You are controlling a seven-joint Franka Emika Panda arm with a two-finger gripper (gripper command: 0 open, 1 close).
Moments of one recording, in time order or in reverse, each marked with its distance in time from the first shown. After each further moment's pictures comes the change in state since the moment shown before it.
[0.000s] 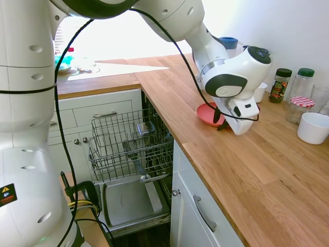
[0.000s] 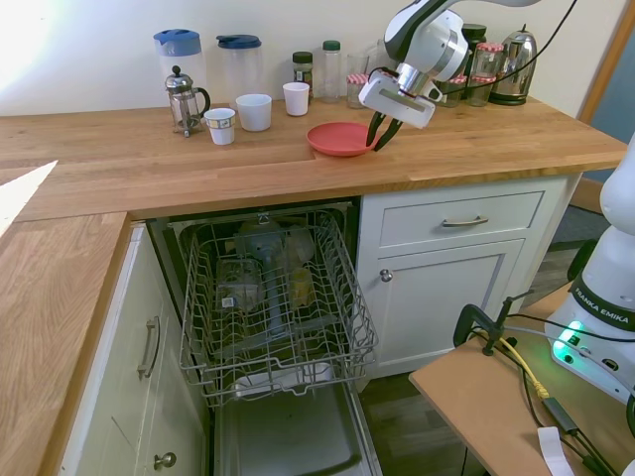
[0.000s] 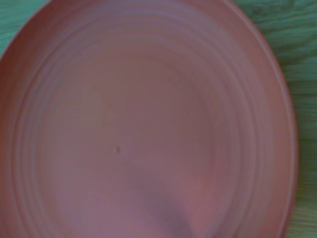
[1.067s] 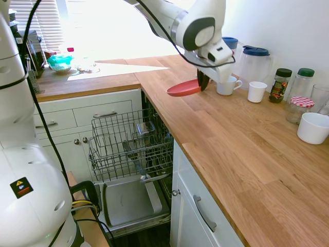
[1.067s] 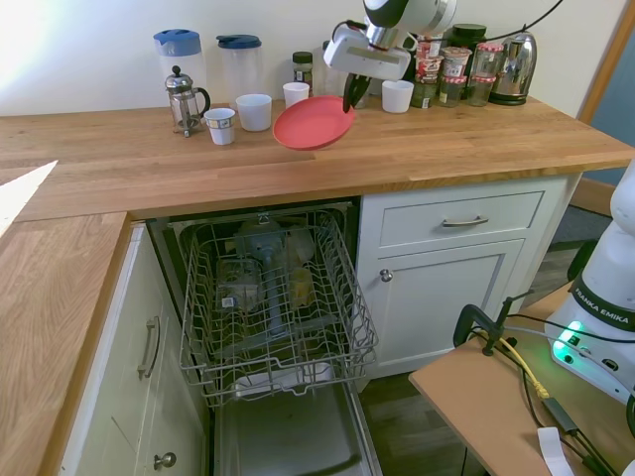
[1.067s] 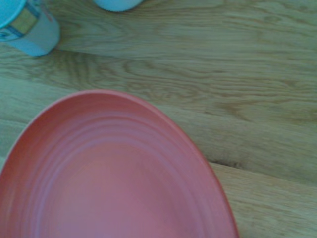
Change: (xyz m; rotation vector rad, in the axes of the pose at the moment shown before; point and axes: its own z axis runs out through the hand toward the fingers) arm -0.169 -0.095 -0.087 -0.037 0.223 -0.256
